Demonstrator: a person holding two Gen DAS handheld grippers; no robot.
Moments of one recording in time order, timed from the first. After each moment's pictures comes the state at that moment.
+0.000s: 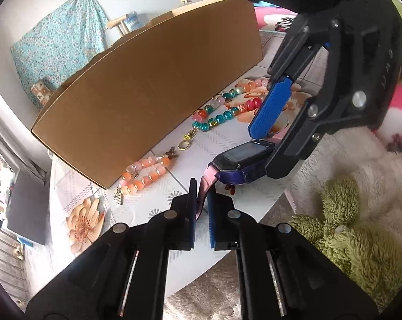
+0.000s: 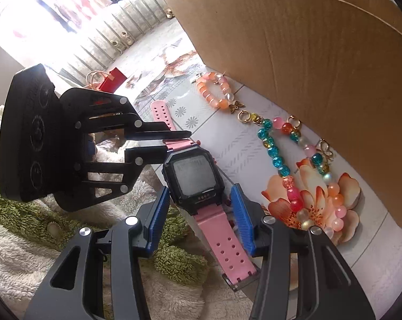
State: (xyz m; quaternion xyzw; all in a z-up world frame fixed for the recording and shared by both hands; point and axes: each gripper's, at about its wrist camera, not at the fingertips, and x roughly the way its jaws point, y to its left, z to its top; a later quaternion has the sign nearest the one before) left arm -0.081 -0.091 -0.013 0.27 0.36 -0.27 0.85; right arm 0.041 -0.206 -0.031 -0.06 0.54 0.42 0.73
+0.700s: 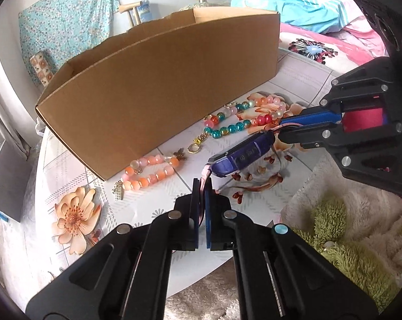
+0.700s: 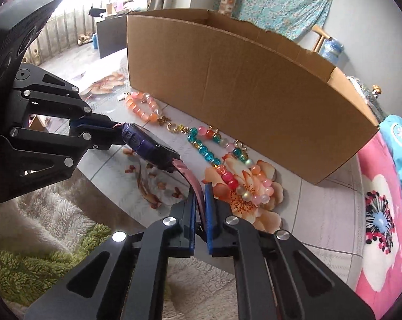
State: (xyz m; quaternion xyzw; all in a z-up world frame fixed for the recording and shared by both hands) left arm -0.056 -0.069 -0.001 0.19 0.38 -0.28 0.86; right arm -0.046 -0.189 -0.016 -0.17 0.40 0.13 0.89
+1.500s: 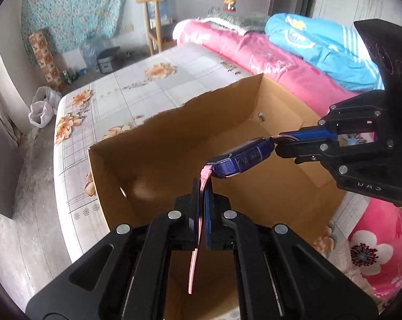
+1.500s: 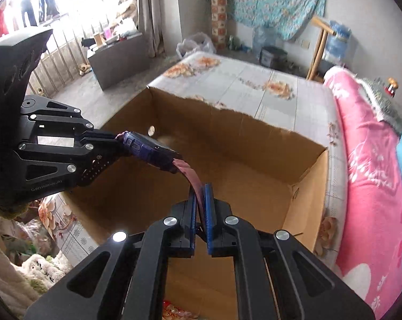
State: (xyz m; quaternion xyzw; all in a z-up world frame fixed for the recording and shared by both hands) left arm 0.171 -0.073 0.101 0.14 0.46 -0.27 0.83; right arm 0.168 -0.230 0.094 -0.06 0.46 0.19 0.86
